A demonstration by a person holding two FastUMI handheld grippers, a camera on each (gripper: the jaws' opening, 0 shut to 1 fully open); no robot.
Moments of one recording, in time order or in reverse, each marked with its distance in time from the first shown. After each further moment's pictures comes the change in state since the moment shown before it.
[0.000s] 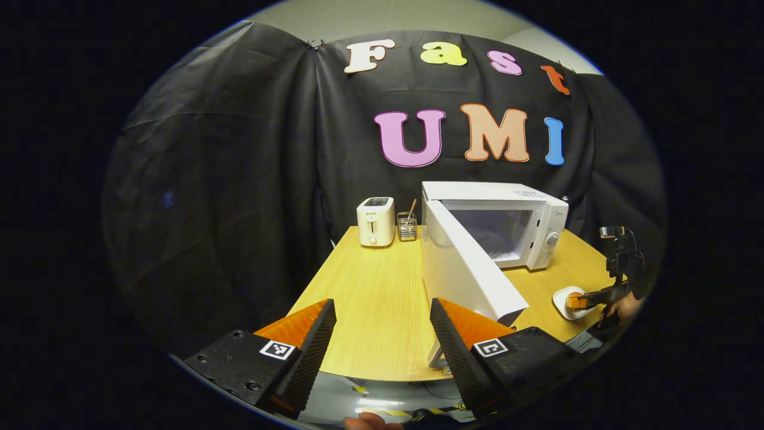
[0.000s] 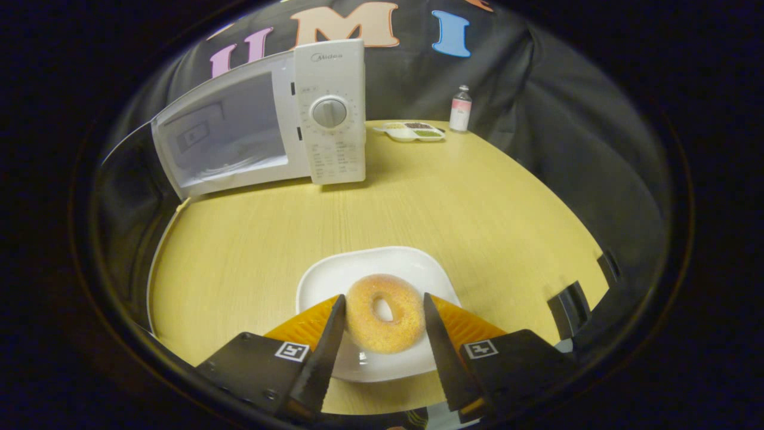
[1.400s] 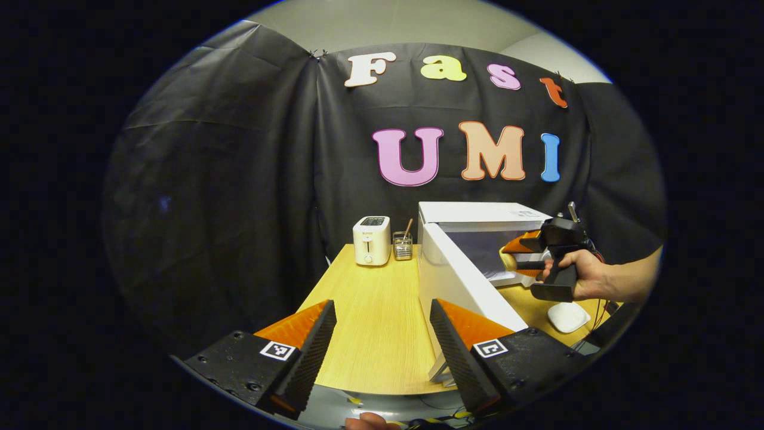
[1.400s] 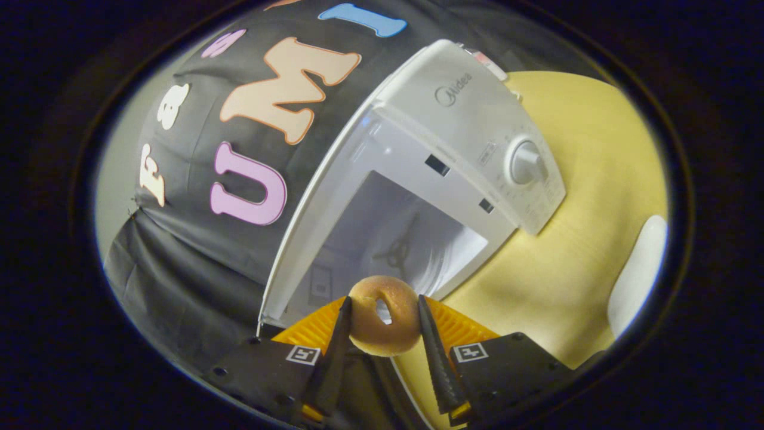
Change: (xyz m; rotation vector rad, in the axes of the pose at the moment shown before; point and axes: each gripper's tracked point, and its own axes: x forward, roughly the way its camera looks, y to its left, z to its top) left arm 0.003 -0.002 0.025 -0.014 -0.081 -0.020; right arm -0.002 0.240 0.199 0.887 -0.019 0.557
